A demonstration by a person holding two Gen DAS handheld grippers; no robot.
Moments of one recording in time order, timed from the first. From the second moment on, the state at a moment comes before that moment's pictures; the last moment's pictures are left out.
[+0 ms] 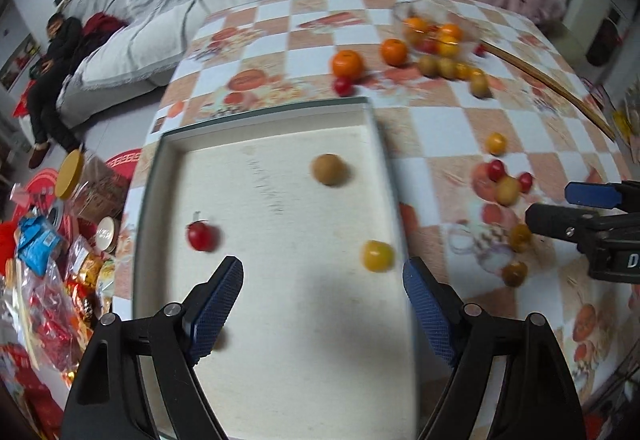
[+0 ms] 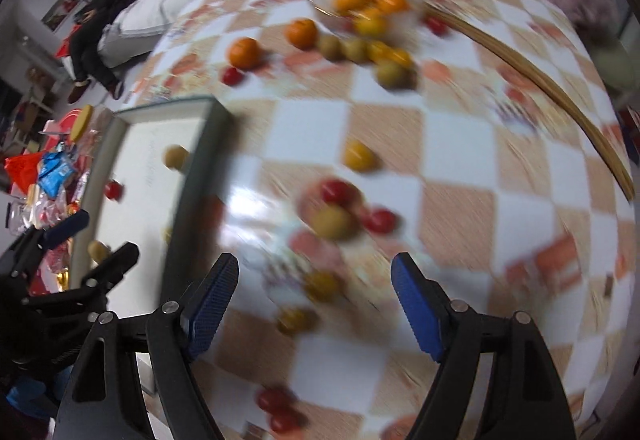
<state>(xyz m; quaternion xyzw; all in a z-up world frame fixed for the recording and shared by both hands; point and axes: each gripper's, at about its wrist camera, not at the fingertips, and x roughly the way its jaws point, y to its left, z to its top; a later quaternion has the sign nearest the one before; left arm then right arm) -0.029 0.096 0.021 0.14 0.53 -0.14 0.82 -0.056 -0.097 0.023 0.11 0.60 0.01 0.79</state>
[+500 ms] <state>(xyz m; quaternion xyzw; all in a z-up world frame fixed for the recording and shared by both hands) -0.066 0.016 0.009 0.14 0.54 -0.21 0.80 -0.071 -0.151 0.004 0.12 0.61 -0.03 0.79</state>
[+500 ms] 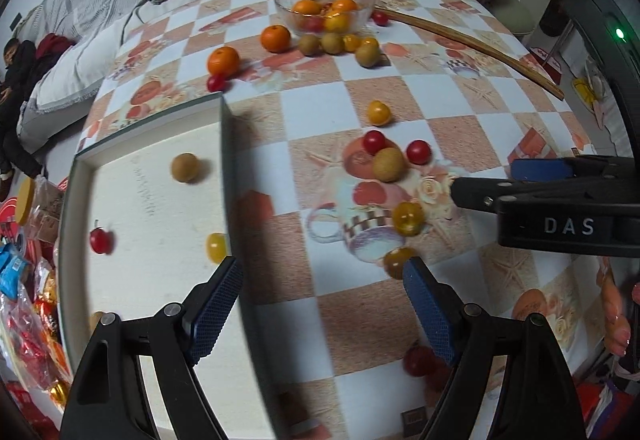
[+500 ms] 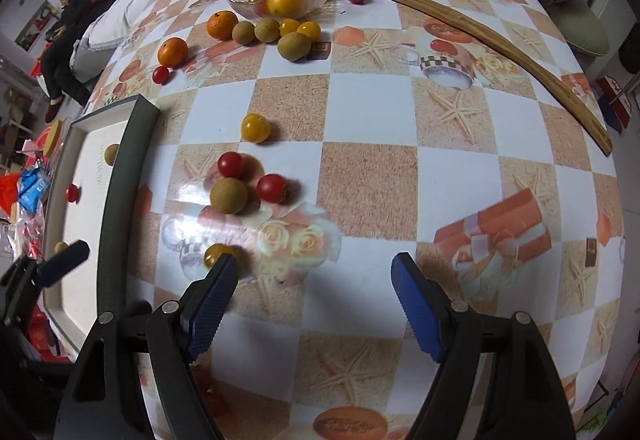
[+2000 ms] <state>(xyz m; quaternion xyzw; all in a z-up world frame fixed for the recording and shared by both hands) -0.067 0.007 0.002 0.06 0.58 -0.22 0.78 -0.049 -0.142 0.007 0.10 0.59 0.06 0.80</state>
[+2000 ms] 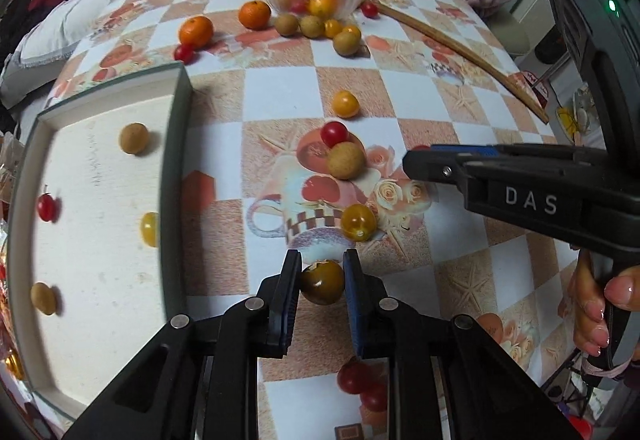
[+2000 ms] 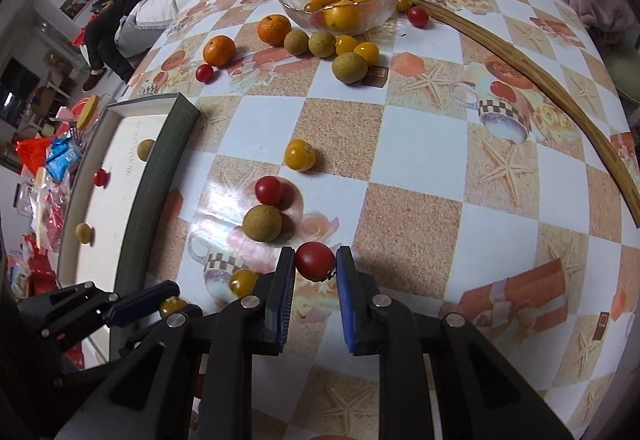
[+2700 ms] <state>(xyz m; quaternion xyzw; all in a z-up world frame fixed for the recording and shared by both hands) -0.065 0.111 0.022 0.02 0.57 -0.15 0.81 -0.032 -0.056 0.028 0.07 0.59 0.12 0.80</state>
